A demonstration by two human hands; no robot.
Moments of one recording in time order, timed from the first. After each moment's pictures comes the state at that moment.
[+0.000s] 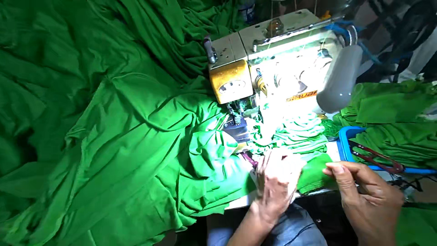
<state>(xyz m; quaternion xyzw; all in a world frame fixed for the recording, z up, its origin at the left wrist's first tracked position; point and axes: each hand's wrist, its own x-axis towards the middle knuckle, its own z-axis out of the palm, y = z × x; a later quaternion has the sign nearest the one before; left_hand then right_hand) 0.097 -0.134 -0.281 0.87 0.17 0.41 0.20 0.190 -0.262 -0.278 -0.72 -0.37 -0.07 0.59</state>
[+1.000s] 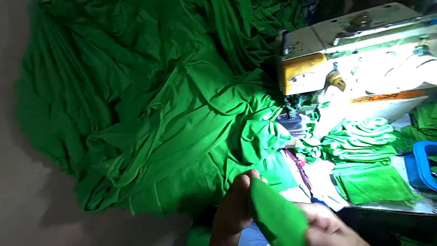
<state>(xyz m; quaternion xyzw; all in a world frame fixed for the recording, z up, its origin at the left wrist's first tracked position) -0.056 -0.100 -0.238 0.44 0.03 0.35 0.83 0.103 -0.210 -0.258 -0.13 -0.43 0.64 0.62</state>
